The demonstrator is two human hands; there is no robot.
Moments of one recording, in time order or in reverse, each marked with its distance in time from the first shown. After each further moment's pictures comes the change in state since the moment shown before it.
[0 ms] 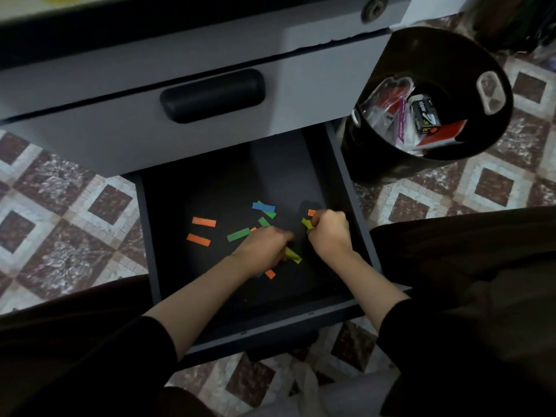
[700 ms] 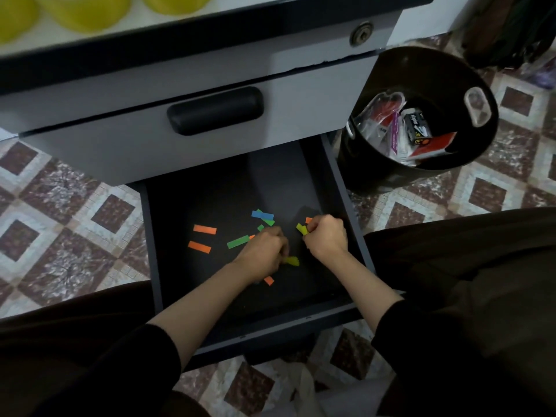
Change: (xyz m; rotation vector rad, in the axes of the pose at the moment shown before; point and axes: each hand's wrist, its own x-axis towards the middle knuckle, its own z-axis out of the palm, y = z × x) left_hand -0.004 0.005 -0.006 -0.113 0.053 -0.048; right_hand -0.002 -0.002 -0.004 0.107 0.017 0.031
